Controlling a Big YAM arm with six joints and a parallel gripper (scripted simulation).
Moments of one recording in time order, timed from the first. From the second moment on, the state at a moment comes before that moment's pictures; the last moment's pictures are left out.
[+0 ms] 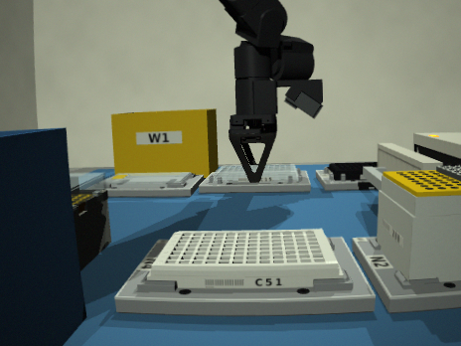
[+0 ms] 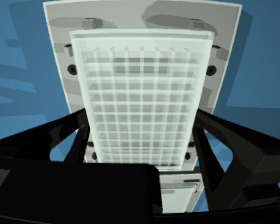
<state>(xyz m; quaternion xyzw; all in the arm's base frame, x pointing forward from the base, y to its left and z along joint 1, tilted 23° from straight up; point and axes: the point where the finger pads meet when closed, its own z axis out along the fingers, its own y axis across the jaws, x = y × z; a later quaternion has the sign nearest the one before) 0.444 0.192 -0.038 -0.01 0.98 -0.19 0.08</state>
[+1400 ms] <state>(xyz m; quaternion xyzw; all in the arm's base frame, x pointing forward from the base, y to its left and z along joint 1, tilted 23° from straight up) 0.444 0.192 -0.038 -0.01 0.98 -0.19 0.08</state>
